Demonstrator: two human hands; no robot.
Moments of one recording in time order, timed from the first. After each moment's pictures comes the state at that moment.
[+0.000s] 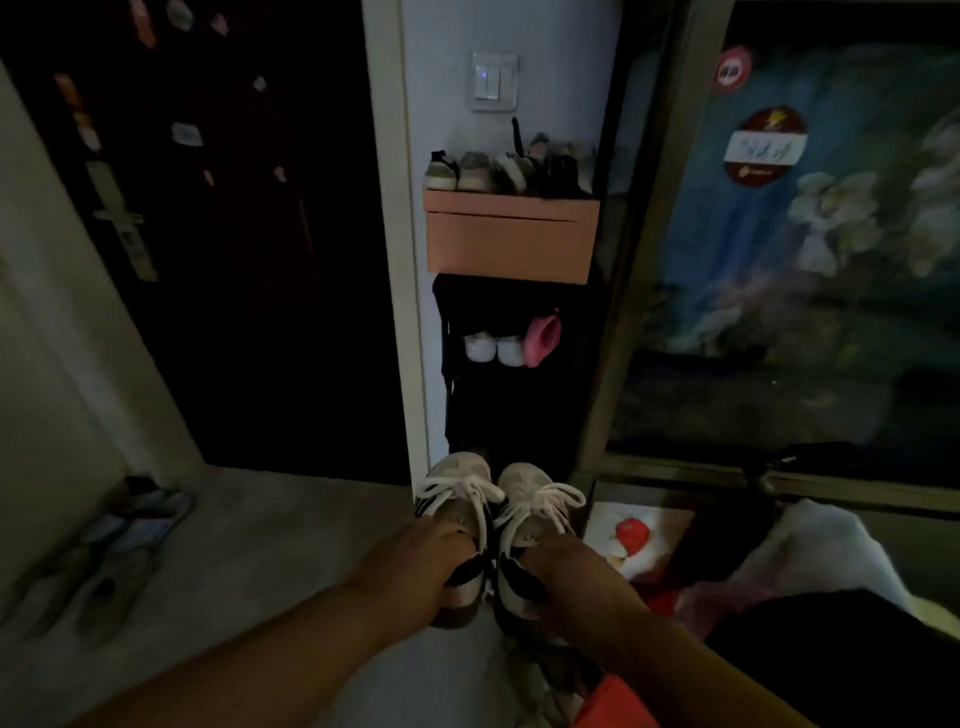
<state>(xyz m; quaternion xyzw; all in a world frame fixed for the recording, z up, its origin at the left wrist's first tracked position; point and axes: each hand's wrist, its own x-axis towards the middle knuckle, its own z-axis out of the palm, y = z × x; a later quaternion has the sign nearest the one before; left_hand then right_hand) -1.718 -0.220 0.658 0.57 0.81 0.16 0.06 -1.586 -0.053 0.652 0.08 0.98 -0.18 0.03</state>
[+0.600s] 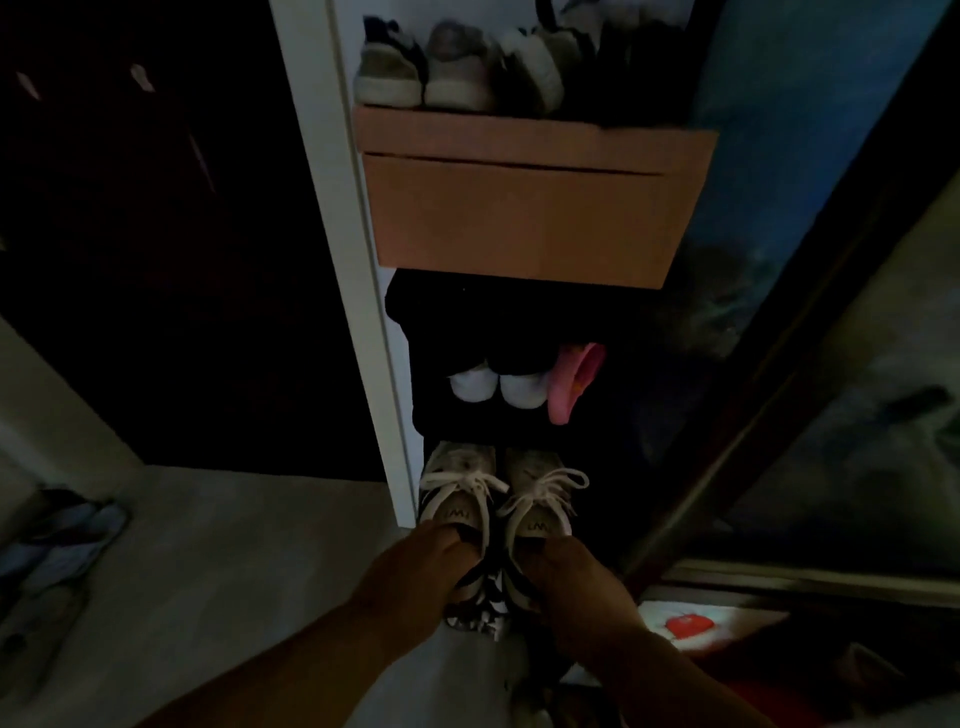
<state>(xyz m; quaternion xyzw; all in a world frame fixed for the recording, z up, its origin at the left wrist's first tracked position) -1.934 -0.056 0.554 0.62 0.76 0.20 0.03 -1.788 0.104 0.547 0.16 0.97 -0.18 0.04</state>
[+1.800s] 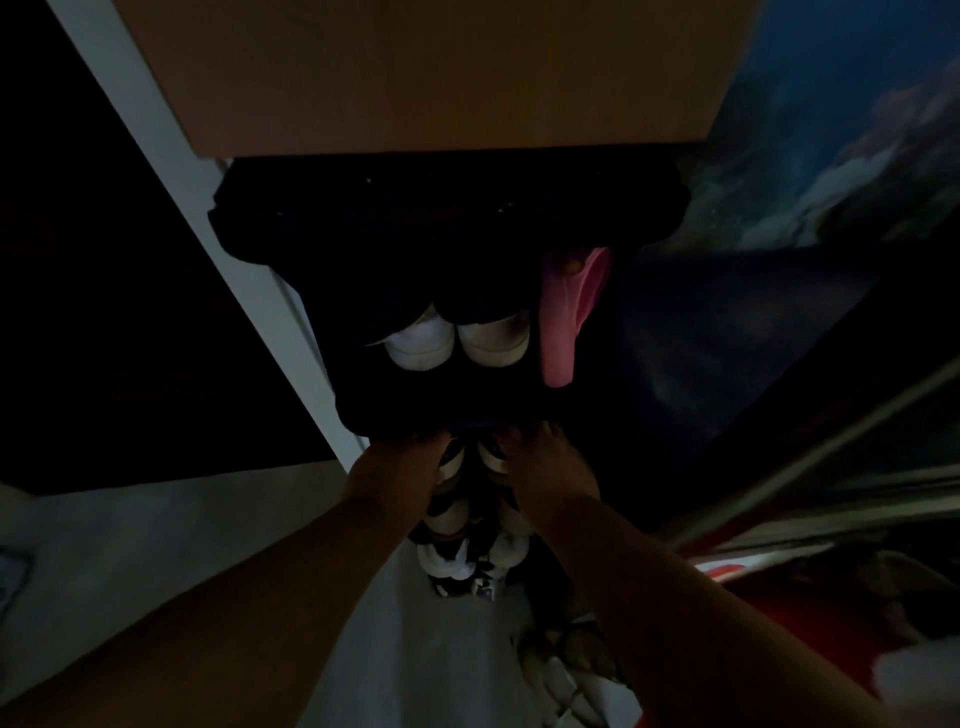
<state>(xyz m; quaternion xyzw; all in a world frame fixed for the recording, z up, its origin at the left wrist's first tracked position) -2.036 0.056 0.498 0.52 0.85 0.09 0.08 -1.904 0.171 0.499 0.30 0.95 -0.11 0.01</state>
